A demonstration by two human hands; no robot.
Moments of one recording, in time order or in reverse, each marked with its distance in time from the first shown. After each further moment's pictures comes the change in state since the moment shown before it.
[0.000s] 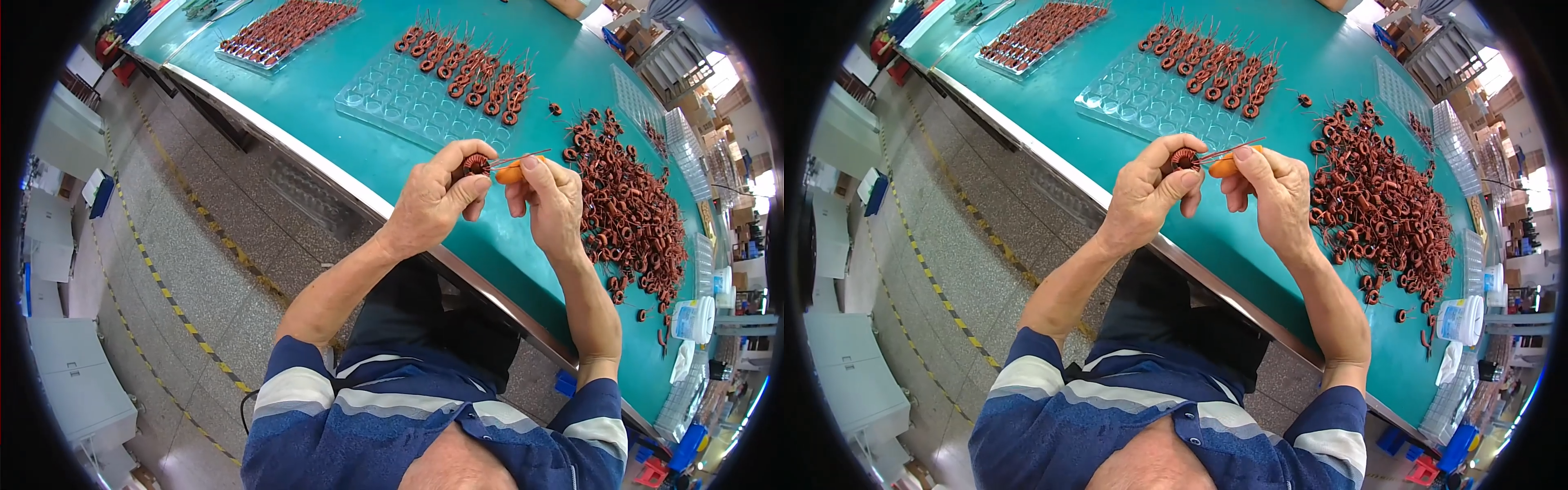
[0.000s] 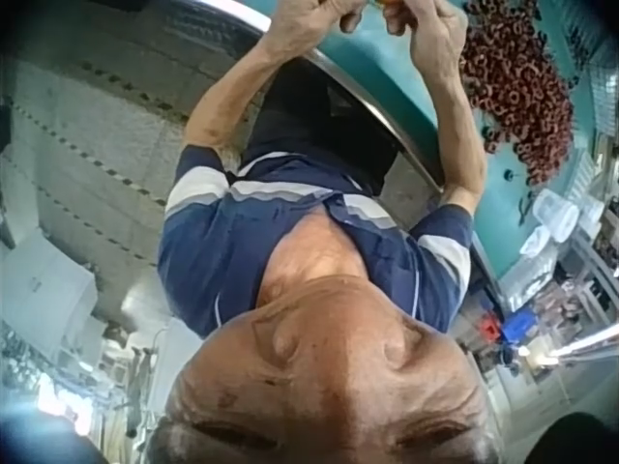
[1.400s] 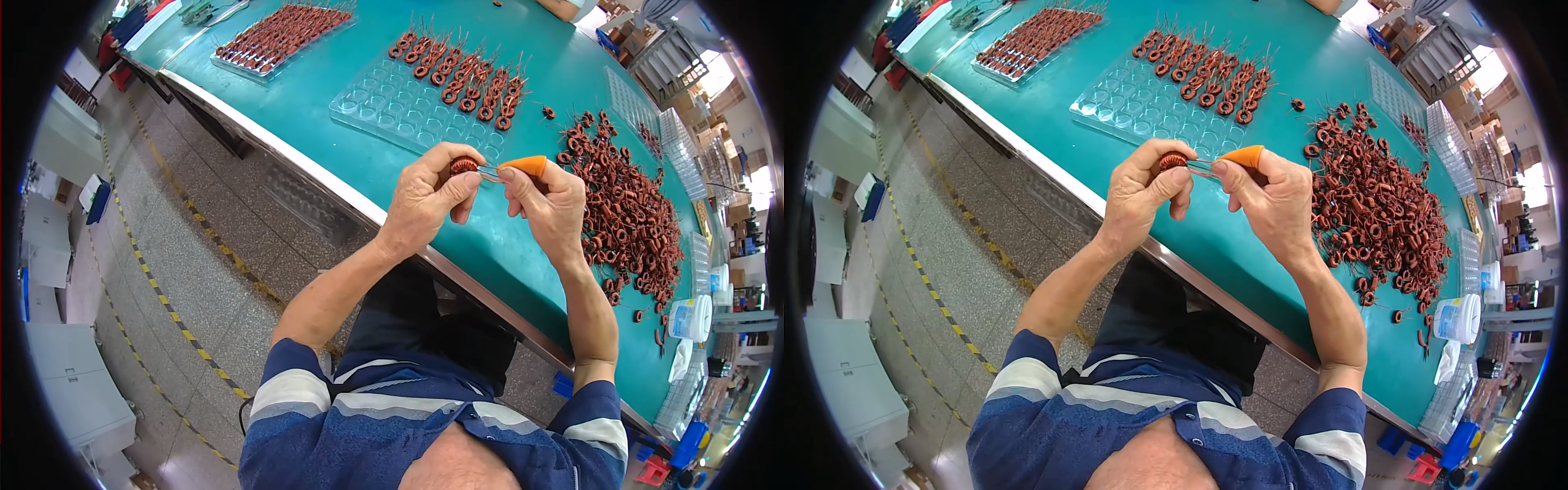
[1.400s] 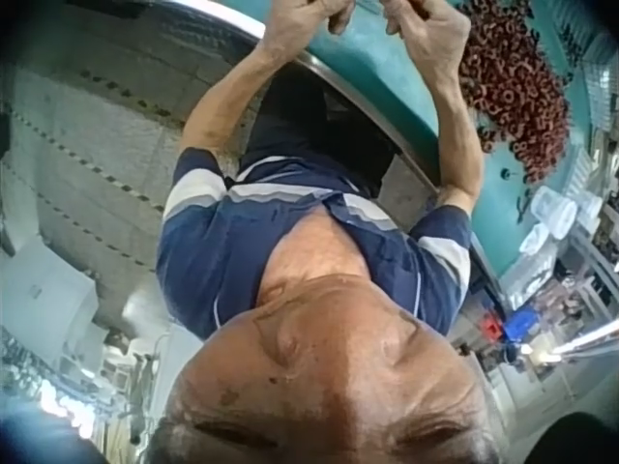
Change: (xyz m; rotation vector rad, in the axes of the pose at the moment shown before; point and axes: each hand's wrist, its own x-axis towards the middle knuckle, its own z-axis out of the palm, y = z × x) left_hand 0.003 -0.010 -0.006 -0.148 0.010 0.003; right_hand 0.001 -0.011 0.005 -0.431 0.079 -0.121
